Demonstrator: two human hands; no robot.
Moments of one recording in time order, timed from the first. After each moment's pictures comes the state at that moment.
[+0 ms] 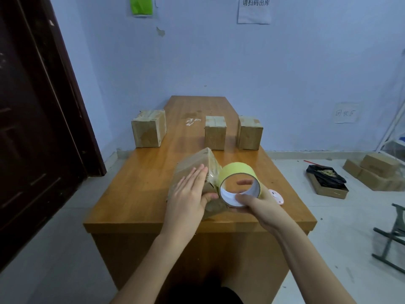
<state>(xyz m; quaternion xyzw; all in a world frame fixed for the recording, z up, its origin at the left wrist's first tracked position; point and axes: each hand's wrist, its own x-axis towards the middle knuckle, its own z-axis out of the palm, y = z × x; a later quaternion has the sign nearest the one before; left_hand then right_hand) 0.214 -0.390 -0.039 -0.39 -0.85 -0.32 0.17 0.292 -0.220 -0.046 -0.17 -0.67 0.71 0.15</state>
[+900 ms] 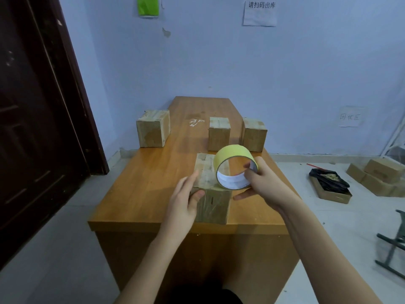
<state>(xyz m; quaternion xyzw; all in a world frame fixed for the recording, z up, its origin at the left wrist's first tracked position) 0.199 -0.401 -0.057 -0.33 -0.78 -0.52 0.05 0.272 -0.218 0.004 -0.15 -0.79 0.57 0.16</state>
